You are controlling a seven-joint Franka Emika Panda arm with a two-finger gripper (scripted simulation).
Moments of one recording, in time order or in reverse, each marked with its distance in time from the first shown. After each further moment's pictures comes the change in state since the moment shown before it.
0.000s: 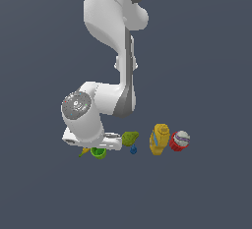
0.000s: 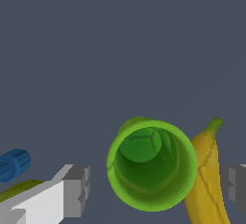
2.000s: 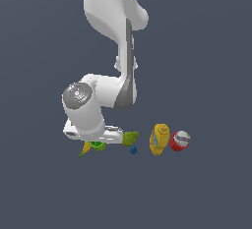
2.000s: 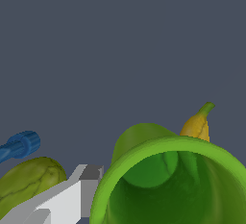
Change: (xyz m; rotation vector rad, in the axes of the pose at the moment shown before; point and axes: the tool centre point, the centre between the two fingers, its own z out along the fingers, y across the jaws) arm -0.018 -0.001 -0.016 0.000 -0.003 0.001
